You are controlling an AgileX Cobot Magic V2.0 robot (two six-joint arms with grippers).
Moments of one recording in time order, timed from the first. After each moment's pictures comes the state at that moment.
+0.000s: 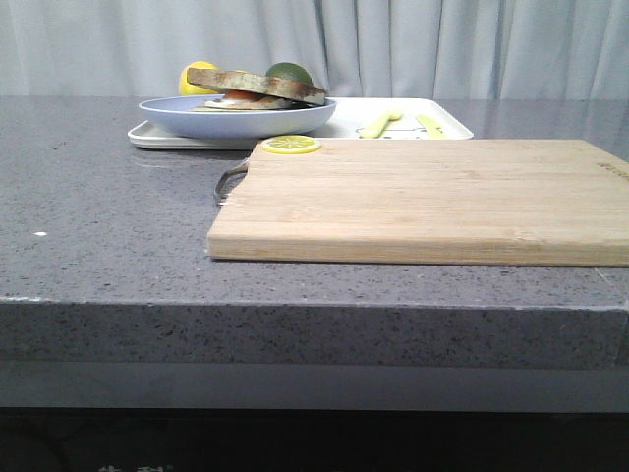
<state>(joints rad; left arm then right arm) -0.03 0.00 0.00 -0.08 0.11 -0.06 0.49 0.55 -0.79 -0.08 0.85 0.02</state>
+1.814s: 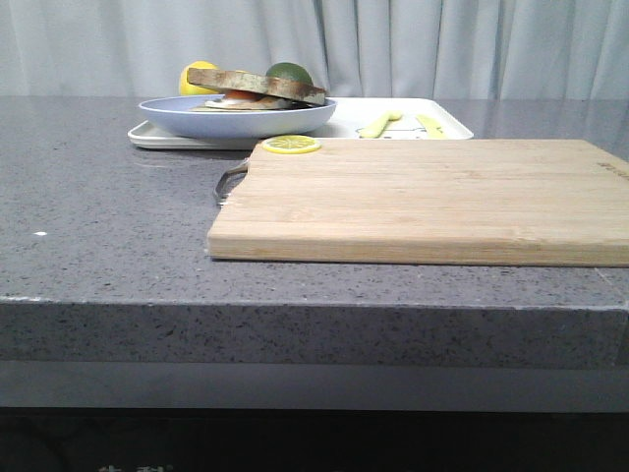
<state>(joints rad) -0.08 0.00 0.00 0.00 0.12 -0.07 0.49 0.55 -0.79 -0.08 0.85 0.02</state>
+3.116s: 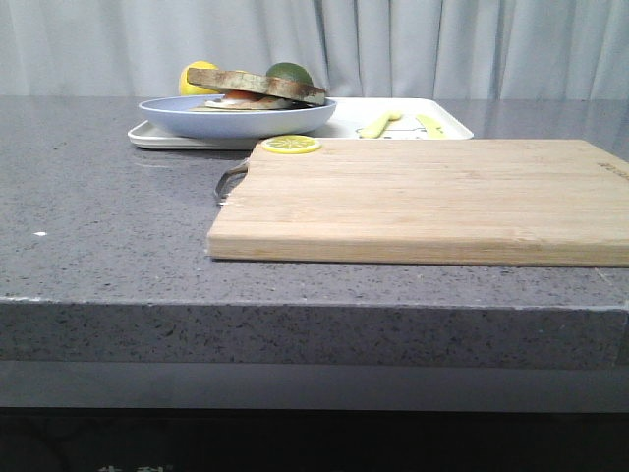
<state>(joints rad) -0.08 0.00 0.00 0.00 0.12 -0.07 -0.01 -0.01 0.03 0.00 0.06 0.02</state>
